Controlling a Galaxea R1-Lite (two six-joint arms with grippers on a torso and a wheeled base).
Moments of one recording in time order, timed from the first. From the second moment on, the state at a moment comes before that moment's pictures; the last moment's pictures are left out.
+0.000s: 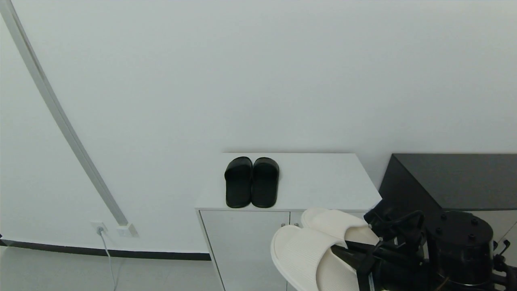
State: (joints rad) left arm 0.00 0.00 0.00 0.00 0.02 -0.01; right arm 0.80 1.65 -0.33 -0.96 -0.03 0.08
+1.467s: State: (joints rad) left arm 0.00 0.00 0.00 0.00 0.01 -0.01; right arm 0.79 1.67 -0.29 -1.05 -0.01 0.08
